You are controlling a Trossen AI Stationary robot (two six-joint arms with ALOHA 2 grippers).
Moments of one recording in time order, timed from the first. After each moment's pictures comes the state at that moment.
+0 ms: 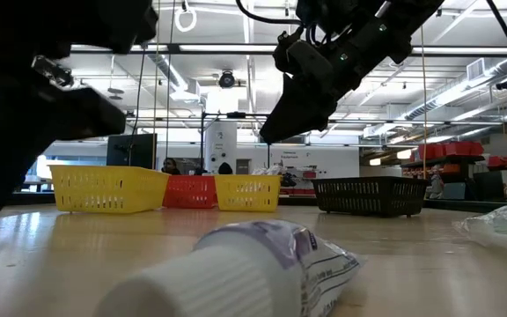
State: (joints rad) left arm -0.64 2.00 1.35 -0.66 0.09 -0.48; right arm 0.03 1.68 0.98 -0.02 0.10 0.21
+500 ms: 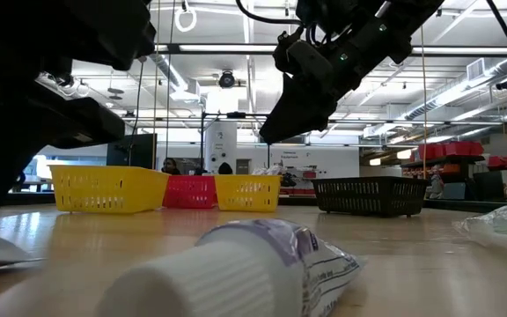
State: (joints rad) left arm -0.64 1.99 1.31 -0.64 0.06 -0.49; right arm 0.03 1.68 0.98 -0.02 0.10 0.21
